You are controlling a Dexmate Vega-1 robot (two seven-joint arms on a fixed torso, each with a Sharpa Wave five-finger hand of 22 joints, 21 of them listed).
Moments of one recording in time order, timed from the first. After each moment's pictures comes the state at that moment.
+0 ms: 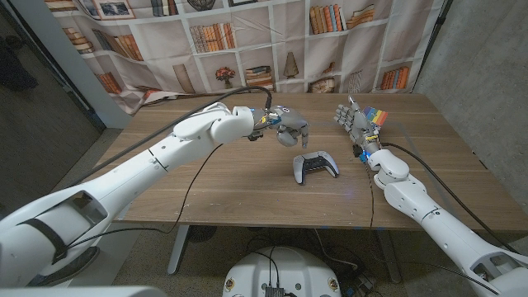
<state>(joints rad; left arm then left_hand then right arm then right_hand) 0.49 0.69 0.77 -1.90 0.72 -0.19 -0.47 1.01 -0.02 0.85 -0.16 0.50 1.04 -0.14 0.20 0.19 1.38 -0.17 1.49 0.59 1.41 -0.19 1.44 0.72 0.95 -0.14 1.56 0.31 -0.88 -0.53 -0.37 -1.37 0.64 0.29 0.01 0.24 0.00 0.19 -0.05 0.18 0.13 0.11 0.20 0.19 0.16 0.12 0.22 0.18 0.10 0.08 0.19 0.18 0.18 -0.04 0.23 0.18</state>
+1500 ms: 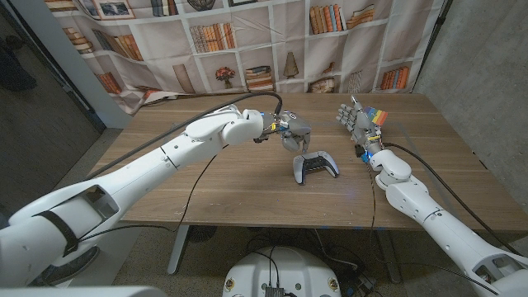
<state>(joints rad) 0.45 0.65 0.85 -1.86 0.82 -0.21 -0.48 0.96 -0.01 0.90 -0.16 0.47 1.06 -0.15 0.18 0.19 1.38 -0.17 1.49 0.59 1.41 -0.19 1.44 0.71 0.94 -0.14 1.56 0.30 -0.89 -0.54 -0.36 -1.38 0.64 0.30 0.00 0.24 0.00 0.19 -0.05 0.18 0.13 0.11 0.20 0.19 0.16 0.12 0.22 0.18 0.10 0.08 0.19 0.18 0.19 -0.04 0.22 0.18</state>
